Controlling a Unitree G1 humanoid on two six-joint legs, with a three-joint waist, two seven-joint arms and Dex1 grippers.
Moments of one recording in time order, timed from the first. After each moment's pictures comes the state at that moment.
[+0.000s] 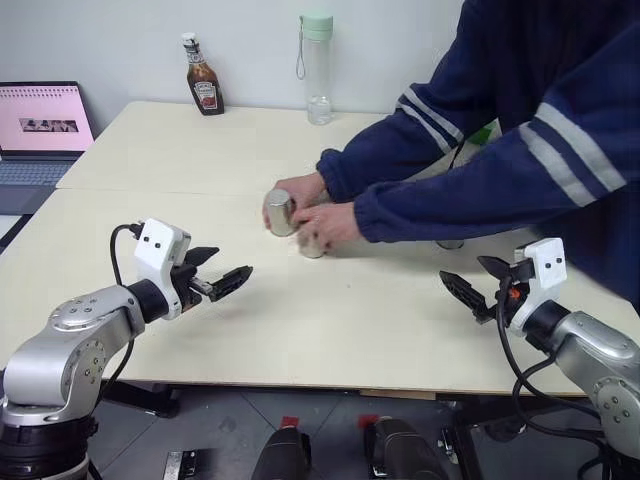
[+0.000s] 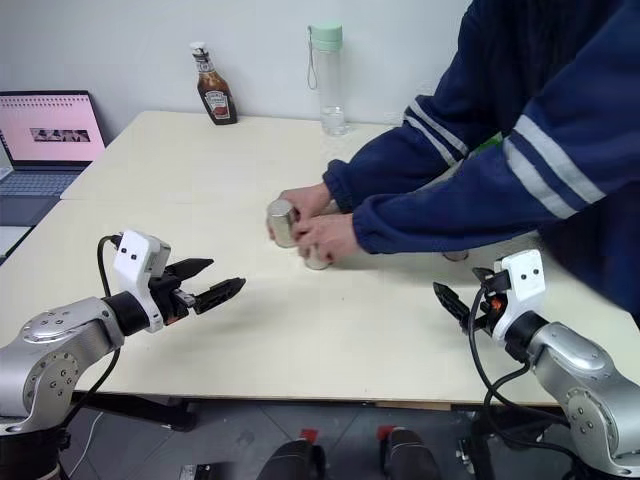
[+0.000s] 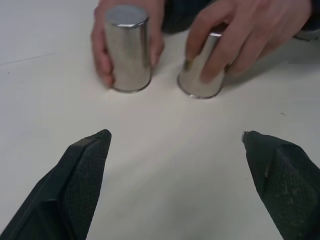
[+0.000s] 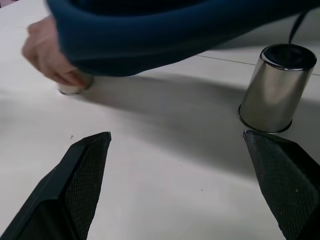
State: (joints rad) left arm -0.14 0.74 0.31 -0.35 -0.59 0.81 -0.62; right arm -0.03 -0.54 -0.28 -0.63 0.65 0.85 0.35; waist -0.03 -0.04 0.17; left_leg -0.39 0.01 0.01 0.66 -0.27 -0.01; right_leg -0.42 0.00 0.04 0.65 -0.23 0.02
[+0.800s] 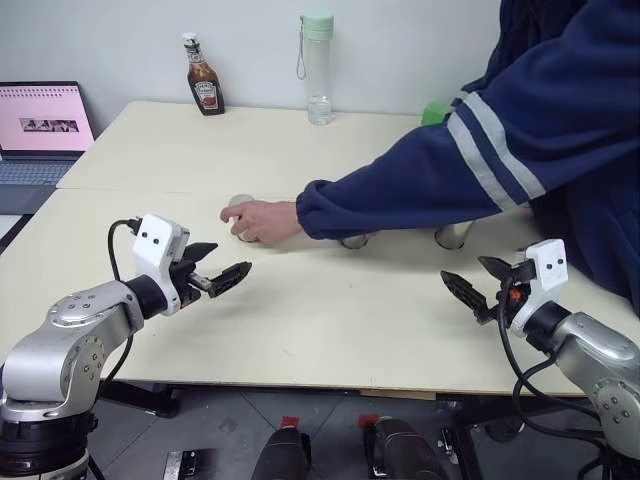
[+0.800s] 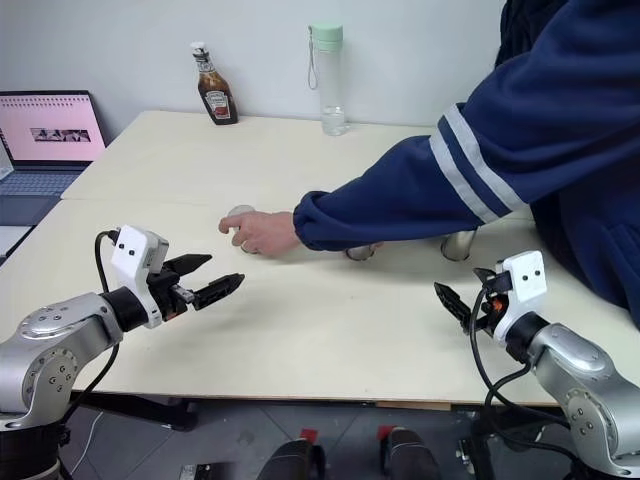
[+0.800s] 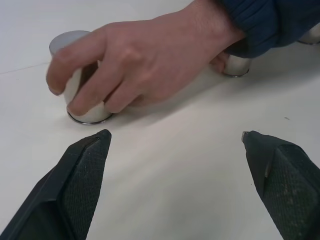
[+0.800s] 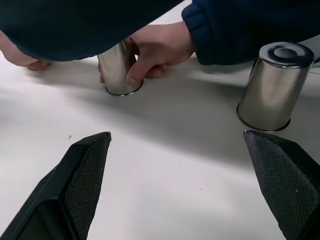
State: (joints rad) left arm -0.15 0.75 0.31 -0.34 -0.59 0.81 -0.62; right arm -0.01 -0.54 -0.28 -0.62 0.65 0.84 0.35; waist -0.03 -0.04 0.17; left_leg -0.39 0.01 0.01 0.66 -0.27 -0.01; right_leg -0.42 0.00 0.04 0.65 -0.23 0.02
